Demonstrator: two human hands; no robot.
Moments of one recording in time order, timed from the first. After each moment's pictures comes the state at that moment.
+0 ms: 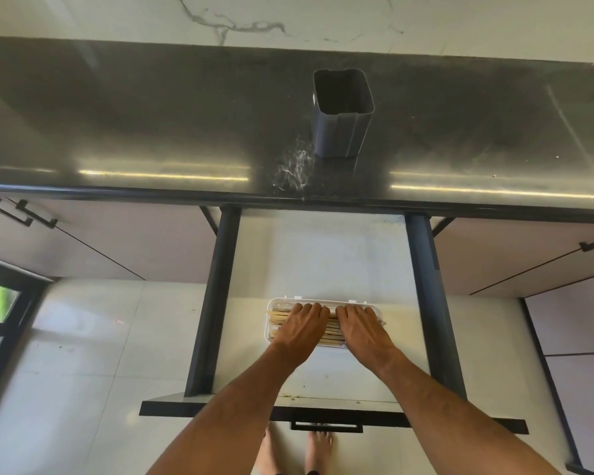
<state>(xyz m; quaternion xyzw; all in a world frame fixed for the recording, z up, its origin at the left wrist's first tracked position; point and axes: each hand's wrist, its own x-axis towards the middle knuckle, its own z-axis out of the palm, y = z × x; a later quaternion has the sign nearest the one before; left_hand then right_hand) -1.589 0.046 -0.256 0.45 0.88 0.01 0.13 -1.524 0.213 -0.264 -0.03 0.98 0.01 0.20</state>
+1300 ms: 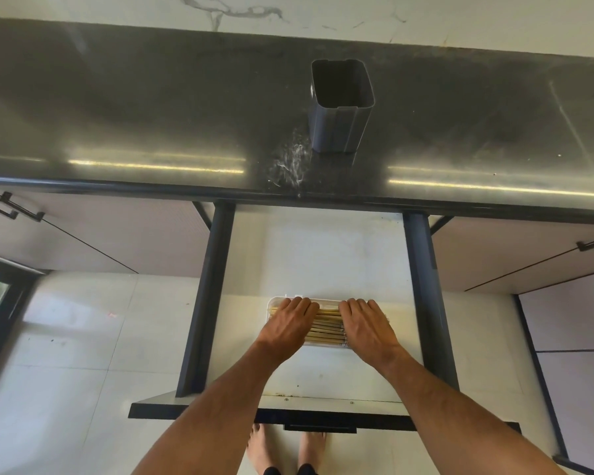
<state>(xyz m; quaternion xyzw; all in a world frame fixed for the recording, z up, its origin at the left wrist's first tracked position) -1.600 0.033 -0.265 0.44 0.88 0.12 0.10 -1.523 0.235 -0.264 -0.05 0.99 0.01 0.11</state>
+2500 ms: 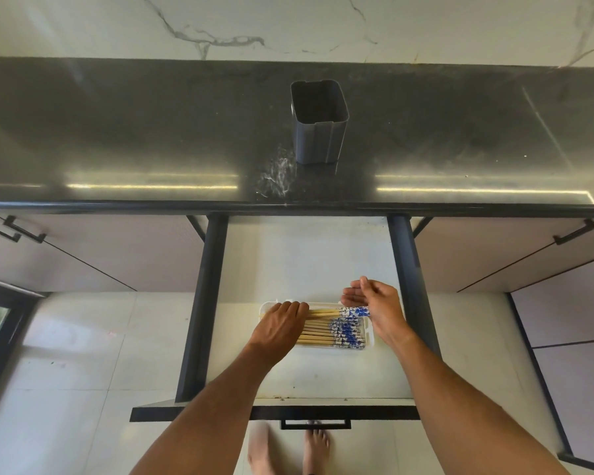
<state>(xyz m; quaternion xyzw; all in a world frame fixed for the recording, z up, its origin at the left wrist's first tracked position) -1.598 0.032 -0.247 0.44 0.89 0.08 0.06 -1.541 0.266 -0.217 0.34 0.57 -0.74 -0.01</state>
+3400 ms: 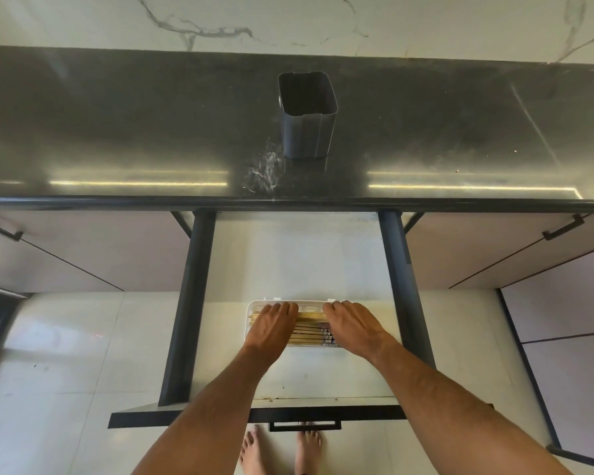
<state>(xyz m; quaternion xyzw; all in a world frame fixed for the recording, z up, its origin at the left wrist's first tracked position) -1.593 0.042 -0.276 0.39 0.91 0.06 0.12 -1.525 0.247 -0.243 -0.09 0.99 -0.01 0.11</state>
